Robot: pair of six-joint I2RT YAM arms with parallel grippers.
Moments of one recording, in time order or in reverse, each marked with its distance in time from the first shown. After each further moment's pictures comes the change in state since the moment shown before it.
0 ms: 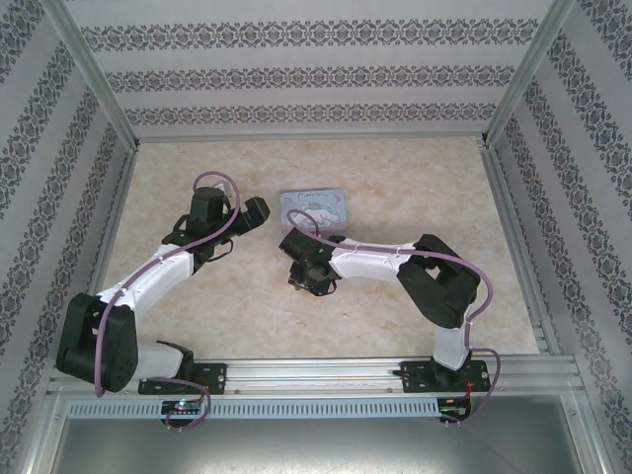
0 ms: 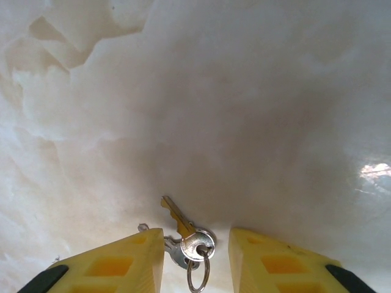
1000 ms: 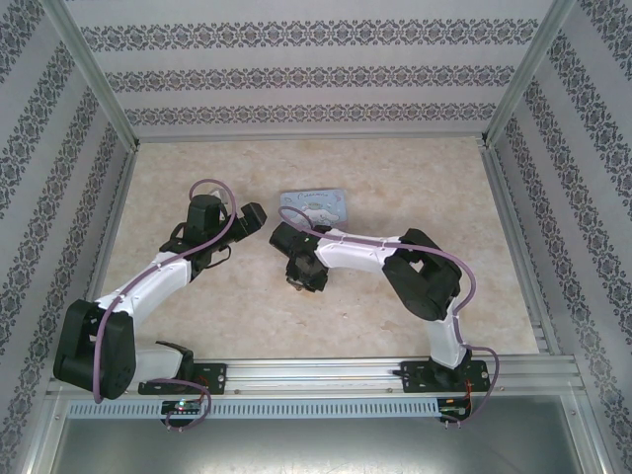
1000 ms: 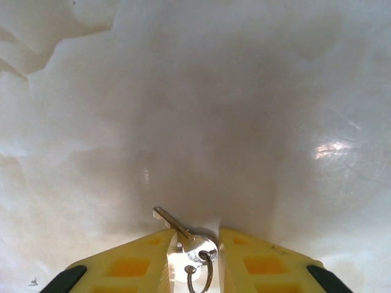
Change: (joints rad) left arm 0.013 -0.040 -0.074 0.036 0.010 -0.040; right arm 0.000 0.118 0.189 -0.229 -0.007 0.018
